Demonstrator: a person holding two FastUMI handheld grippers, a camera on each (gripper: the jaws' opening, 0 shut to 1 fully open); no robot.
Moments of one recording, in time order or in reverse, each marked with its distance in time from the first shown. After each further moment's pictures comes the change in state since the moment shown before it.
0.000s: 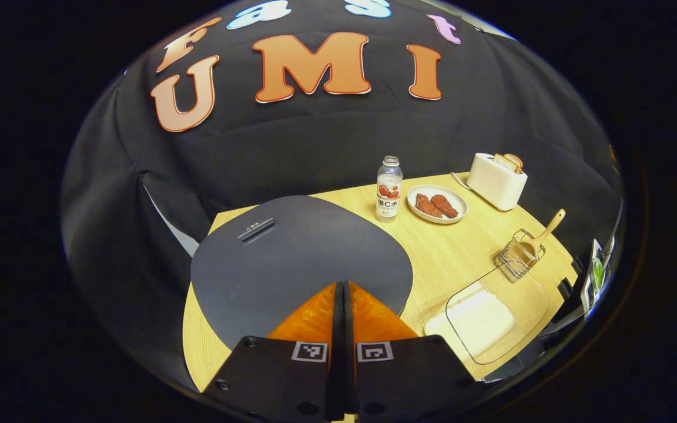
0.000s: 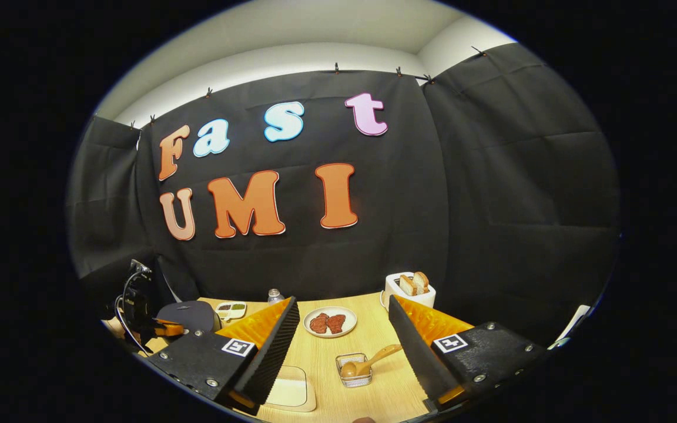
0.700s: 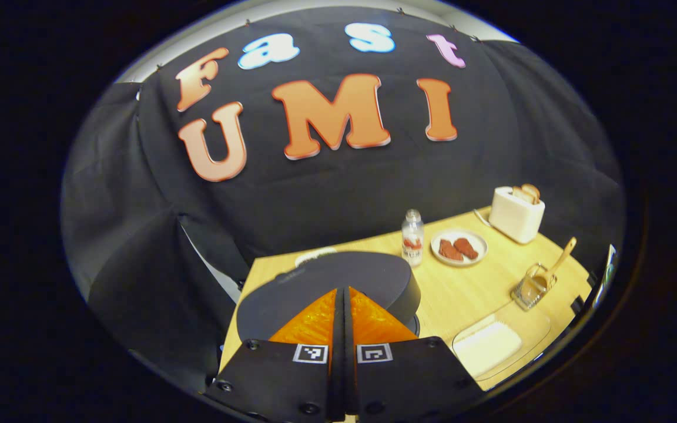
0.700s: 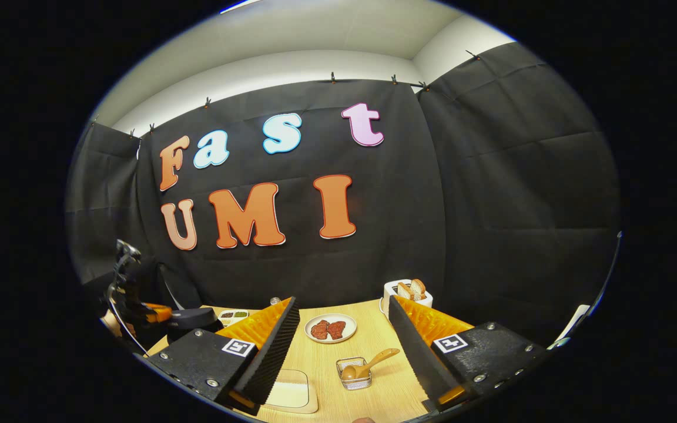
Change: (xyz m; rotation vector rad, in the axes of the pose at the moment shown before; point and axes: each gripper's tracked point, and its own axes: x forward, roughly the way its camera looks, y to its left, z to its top) left arm -0.064 0.034 0.113 -0.033 -0.277 0.168; right arm -0.013 -0.005 0.017 0.011 -0.050 -0.005
